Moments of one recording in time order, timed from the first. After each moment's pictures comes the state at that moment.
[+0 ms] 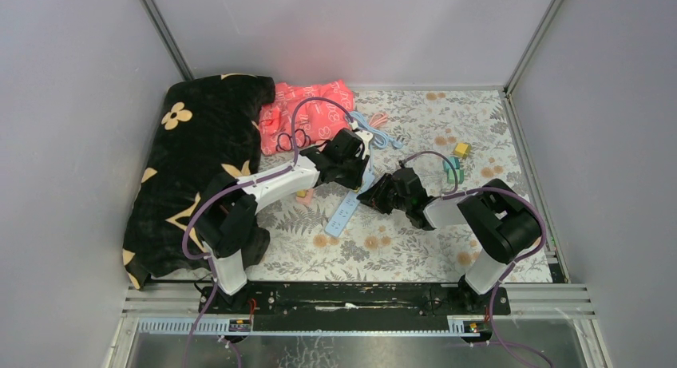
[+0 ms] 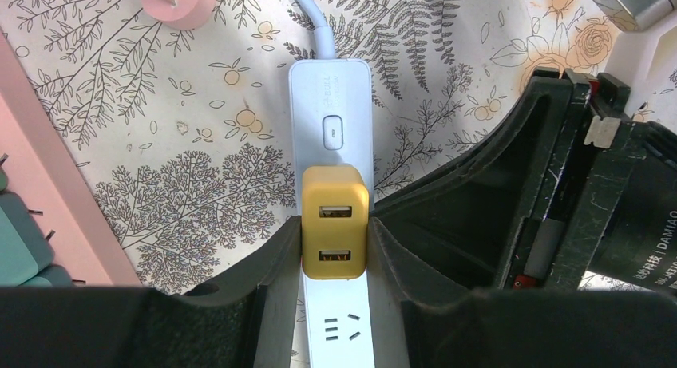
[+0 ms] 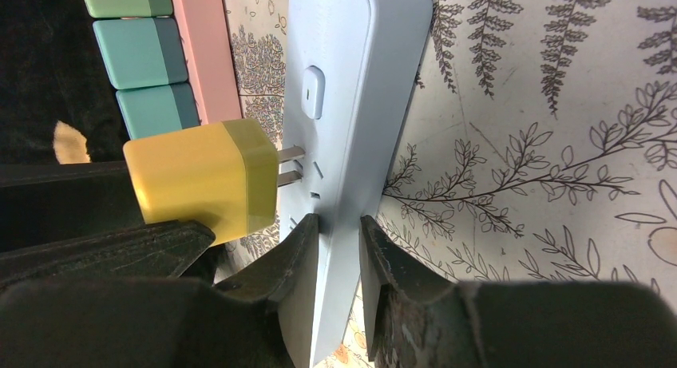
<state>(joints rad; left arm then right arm) -0.72 1.81 1.30 -0.37 0.03 -0.23 0.59 1.69 0.55 0.53 -0.17 1.17</state>
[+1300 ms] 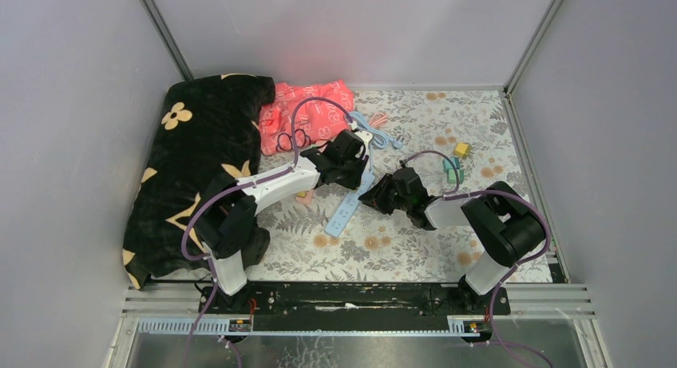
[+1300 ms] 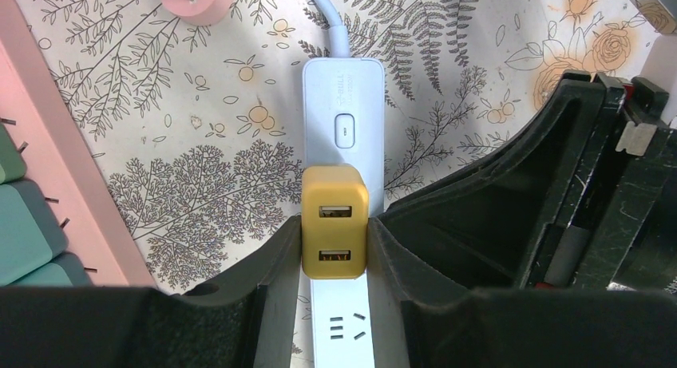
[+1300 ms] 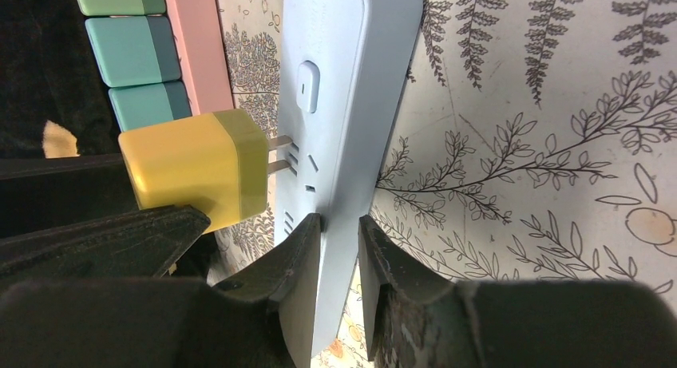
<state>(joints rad) -0.74 1.80 1.29 -0.38 -0.01 -0.24 0.59 1.66 0.55 0.48 -0.16 1.16</state>
